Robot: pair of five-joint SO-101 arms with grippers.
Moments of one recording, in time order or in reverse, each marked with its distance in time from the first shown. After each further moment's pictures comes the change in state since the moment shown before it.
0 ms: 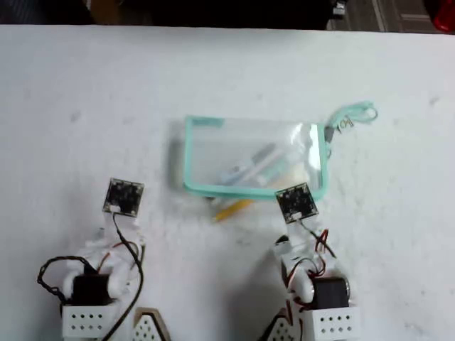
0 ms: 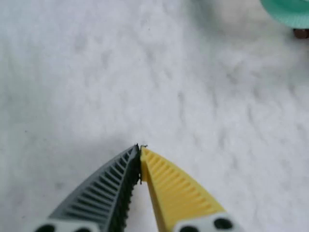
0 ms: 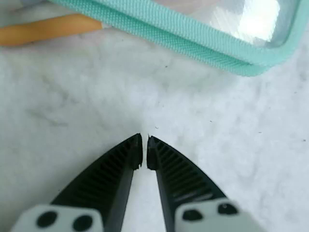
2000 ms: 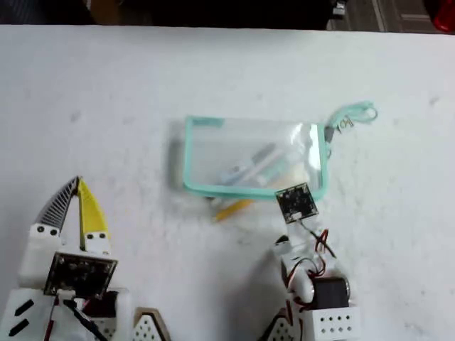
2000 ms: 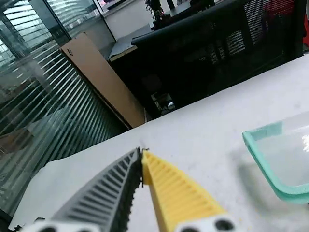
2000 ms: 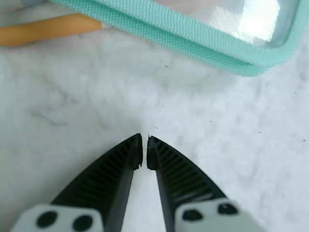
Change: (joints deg) left arm 0.0 -1.1 -48.4 1.0 -15.2; right arm 0.0 0.0 0.0 0.0 0.0
